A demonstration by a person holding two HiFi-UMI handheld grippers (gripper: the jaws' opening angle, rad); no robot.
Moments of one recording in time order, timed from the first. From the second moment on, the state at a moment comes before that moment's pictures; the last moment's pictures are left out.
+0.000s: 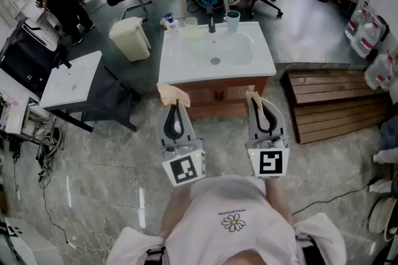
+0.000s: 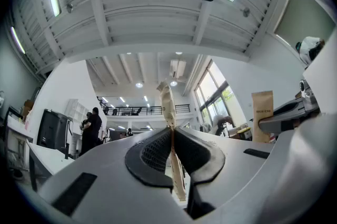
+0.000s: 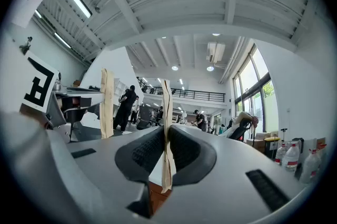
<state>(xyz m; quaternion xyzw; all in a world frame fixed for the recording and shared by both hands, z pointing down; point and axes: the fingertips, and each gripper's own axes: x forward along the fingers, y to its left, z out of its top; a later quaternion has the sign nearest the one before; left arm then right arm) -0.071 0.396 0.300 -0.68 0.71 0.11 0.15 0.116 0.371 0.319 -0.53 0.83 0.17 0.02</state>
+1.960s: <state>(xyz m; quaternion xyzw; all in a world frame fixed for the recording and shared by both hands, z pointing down) -0.122 0.160 0.303 -0.69 0.69 0.12 0.15 0.090 0.157 0.349 -0.56 0.82 0.12 -0.01</state>
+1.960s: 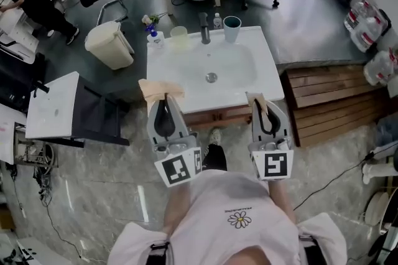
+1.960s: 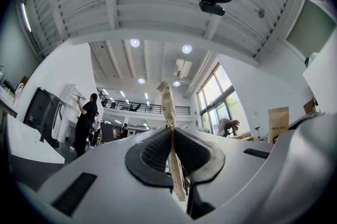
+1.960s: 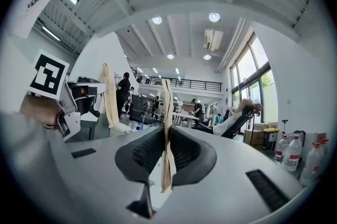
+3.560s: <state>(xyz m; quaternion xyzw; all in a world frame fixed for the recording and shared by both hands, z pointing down) -0.156 -0.084 0.239 -0.66 0.72 0.11 0.19 0.087 -0.139 0.277 -0.56 0.82 0.12 0.02</state>
